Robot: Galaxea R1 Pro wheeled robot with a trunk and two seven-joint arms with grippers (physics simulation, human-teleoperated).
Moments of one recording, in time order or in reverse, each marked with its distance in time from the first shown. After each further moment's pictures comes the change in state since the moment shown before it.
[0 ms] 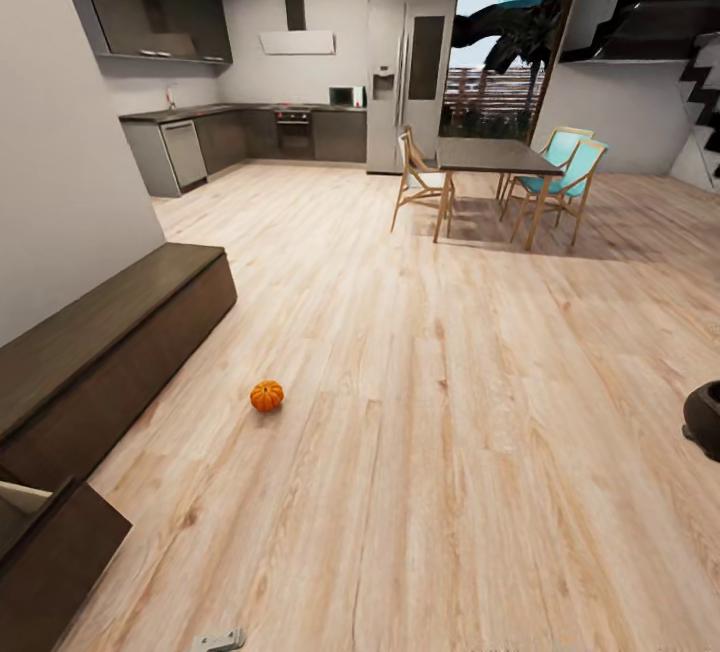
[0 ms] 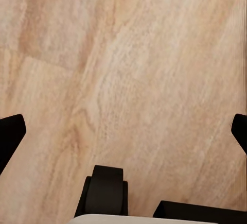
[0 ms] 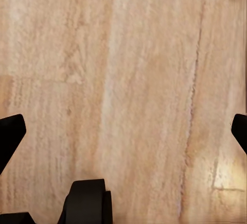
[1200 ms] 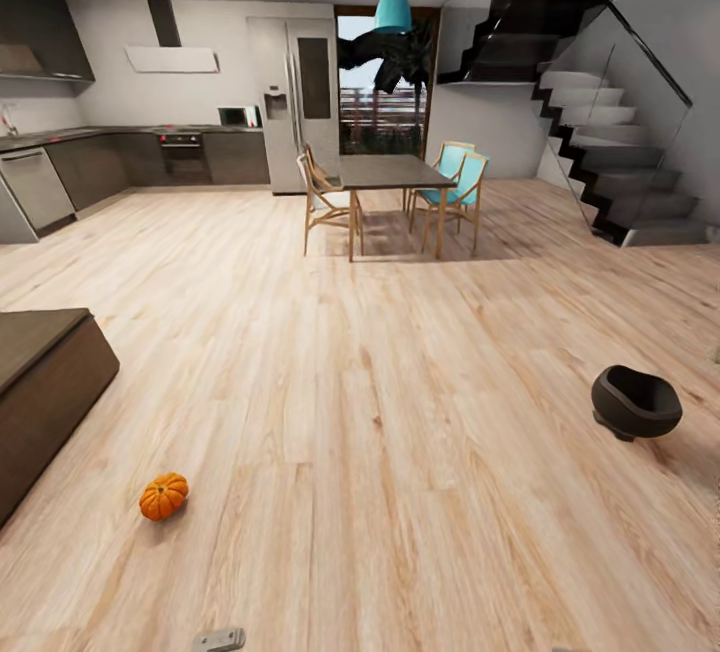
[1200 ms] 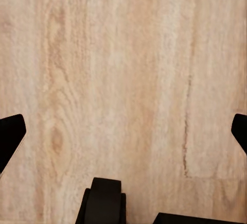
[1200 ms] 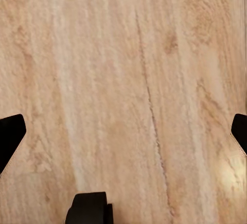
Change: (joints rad) left arm 0.000 0.000 0.000 0.001 -0.002 0.000 0.000; right arm 0.000 0.001 0.000 0.000 0.000 0.001 0.000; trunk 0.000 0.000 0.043
